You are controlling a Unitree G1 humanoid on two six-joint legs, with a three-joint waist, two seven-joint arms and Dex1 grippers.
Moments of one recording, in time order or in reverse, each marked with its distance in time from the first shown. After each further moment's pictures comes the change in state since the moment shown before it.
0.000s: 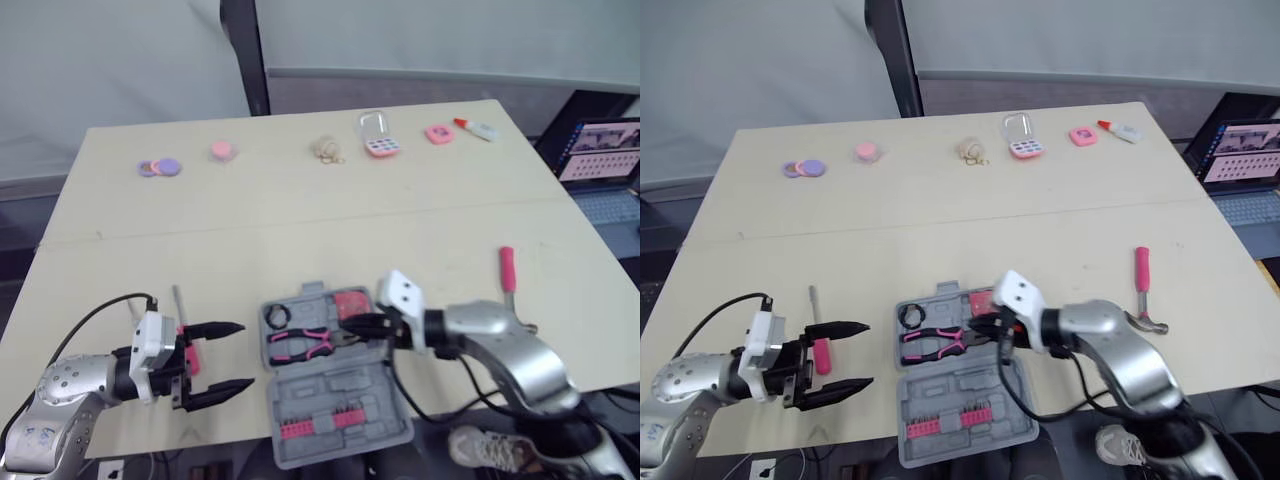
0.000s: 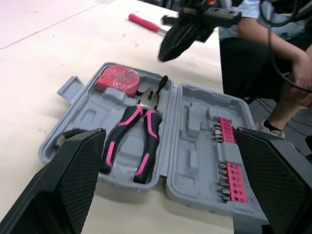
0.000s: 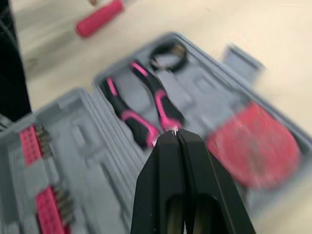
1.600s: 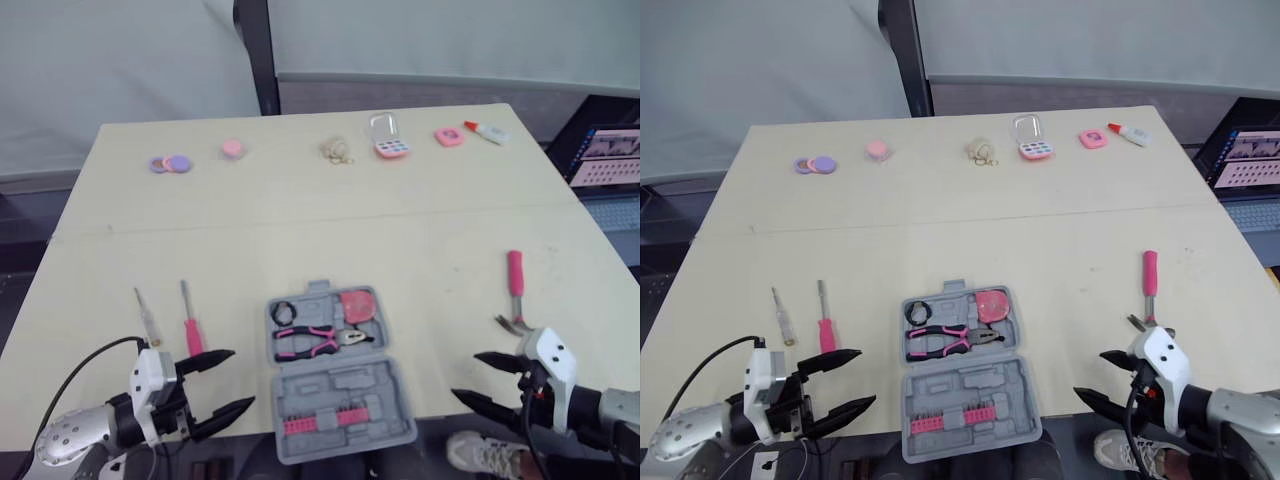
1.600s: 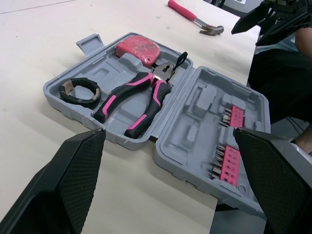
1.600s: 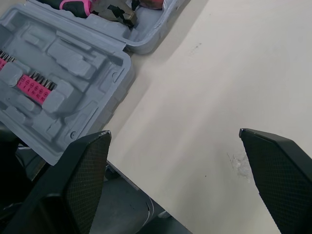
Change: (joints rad) left arm 0.230 -0.129 -0.003 -0.079 0.063 -0.066 0.130; right arm 0.592 -0.151 -0.490 -0.055 0.177 -0.093 0.008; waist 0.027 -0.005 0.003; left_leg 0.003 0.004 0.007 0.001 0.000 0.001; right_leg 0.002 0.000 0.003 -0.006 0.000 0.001
